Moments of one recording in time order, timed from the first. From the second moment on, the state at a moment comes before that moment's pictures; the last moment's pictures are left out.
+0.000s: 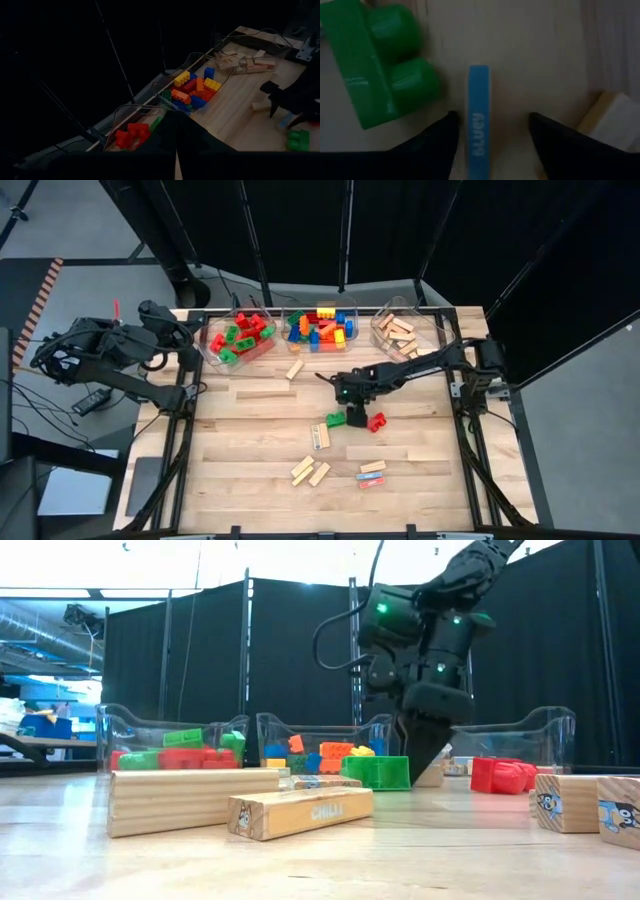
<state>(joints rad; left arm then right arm) -0.17 0.77 1.38 -1.31 -0.86 -0.50 -0.05 1.84 1.03 -0.45 -0.02 0.10</state>
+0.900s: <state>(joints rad) -0.17 0.77 1.38 -1.32 -0.86 -0.49 -0.41 1.37 1.12 -1.11 0.47 0.47</state>
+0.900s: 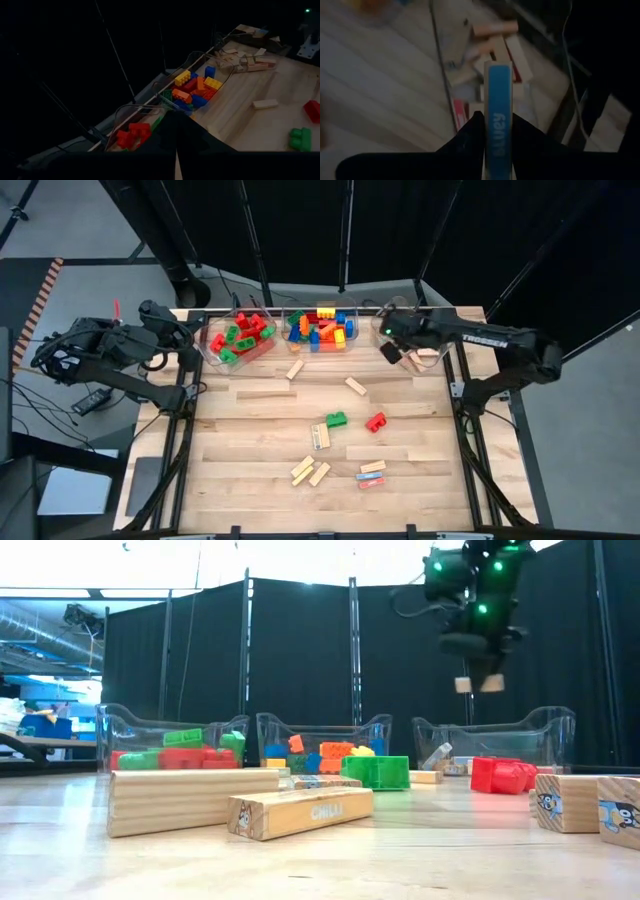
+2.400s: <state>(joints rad) -0.17 0.77 1.38 -1.33 -0.86 -0.48 -0.16 1.82 1.07 -0.51 0.15 0.35</state>
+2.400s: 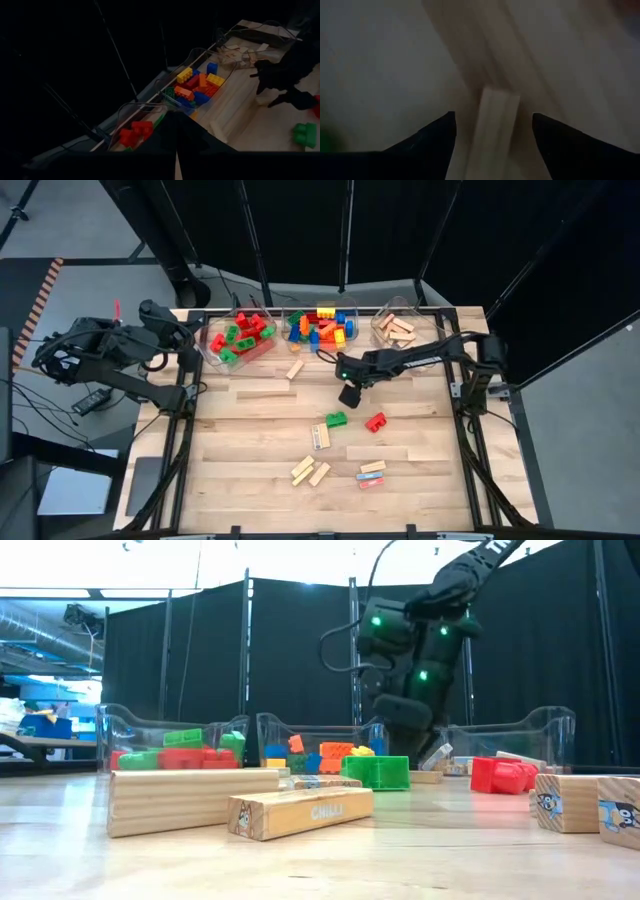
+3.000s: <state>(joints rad) -0.17 0.77 1.38 -1.34 -0.86 -0.48 -0.17 1.72 1.10 -0.57 0.16 0.36</state>
